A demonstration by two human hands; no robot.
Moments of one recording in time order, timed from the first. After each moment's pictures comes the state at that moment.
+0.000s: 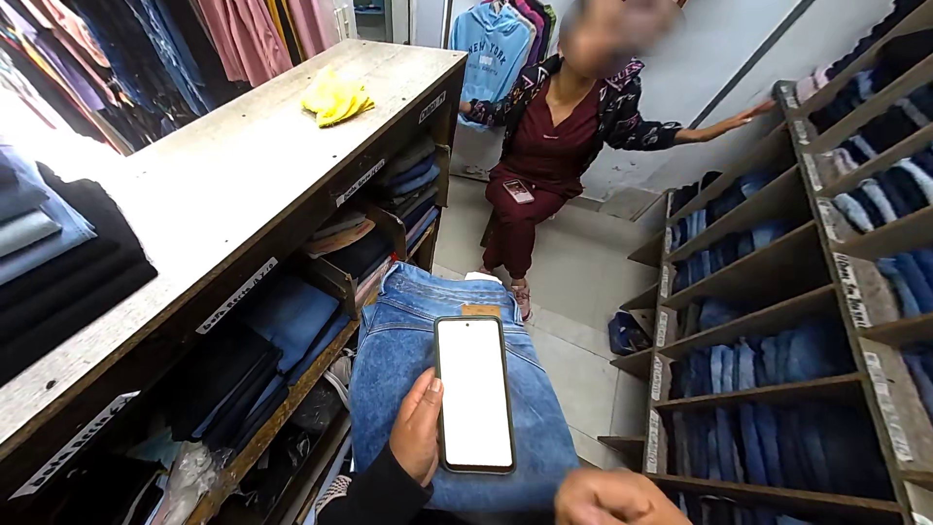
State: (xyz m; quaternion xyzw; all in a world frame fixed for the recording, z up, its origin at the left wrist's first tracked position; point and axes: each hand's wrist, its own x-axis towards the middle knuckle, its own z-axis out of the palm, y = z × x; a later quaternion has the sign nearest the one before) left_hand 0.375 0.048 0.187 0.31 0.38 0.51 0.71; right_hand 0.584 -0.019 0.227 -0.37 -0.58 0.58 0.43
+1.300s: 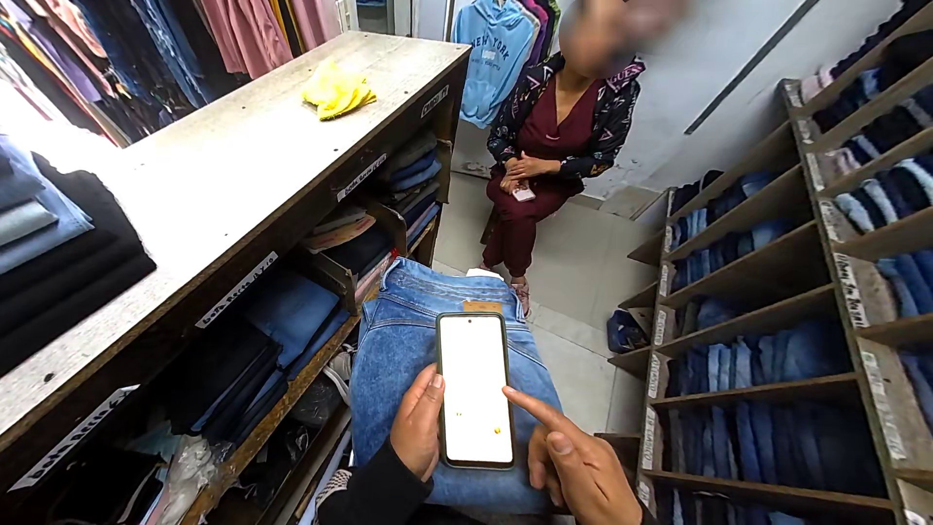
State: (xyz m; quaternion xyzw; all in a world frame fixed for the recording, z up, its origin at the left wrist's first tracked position) left_hand 0.374 0.049 0.184 0.31 0.37 0.51 0.71; right_hand 0.576 0.007 0.163 -0.46 -0.68 0.35 0.45
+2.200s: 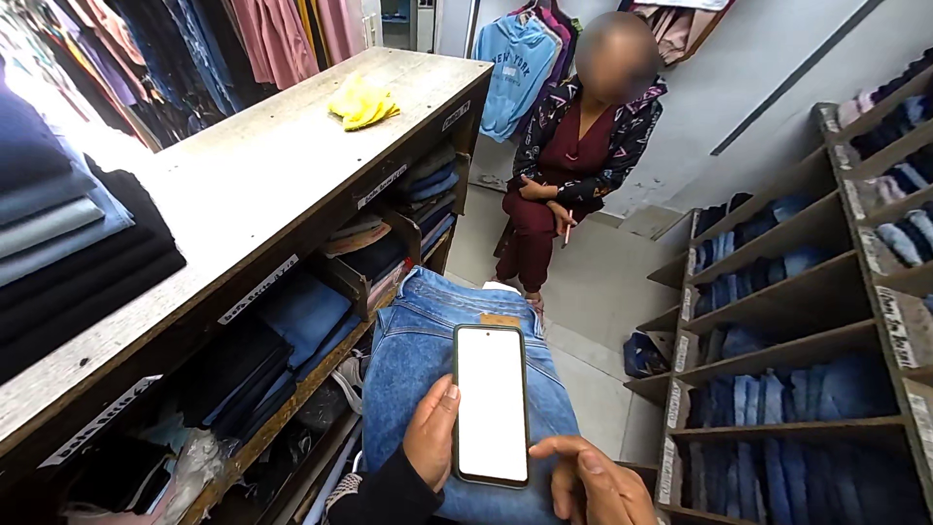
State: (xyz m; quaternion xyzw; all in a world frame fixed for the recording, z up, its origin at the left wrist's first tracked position) left_hand 0.374 0.049 0.186 0.32 0.37 0.51 0.71; right_hand 0.576 -0.004 0.172 -0.48 -0.64 0.36 0.48
